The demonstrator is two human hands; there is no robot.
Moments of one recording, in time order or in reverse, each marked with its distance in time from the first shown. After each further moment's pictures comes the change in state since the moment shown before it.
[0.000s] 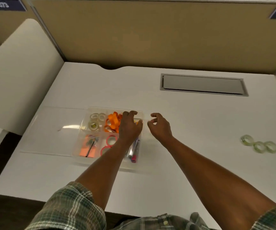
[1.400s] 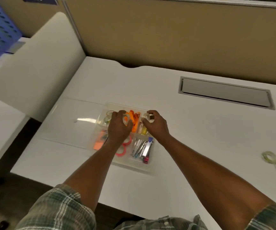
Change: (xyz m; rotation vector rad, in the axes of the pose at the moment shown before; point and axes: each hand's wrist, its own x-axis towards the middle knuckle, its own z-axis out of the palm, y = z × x) left_hand 0.000 -0.065 -0.064 0.062 0.181 -0.081; right_hand 0.004 -0.043 0.051 0.049 -0.119 -0.121
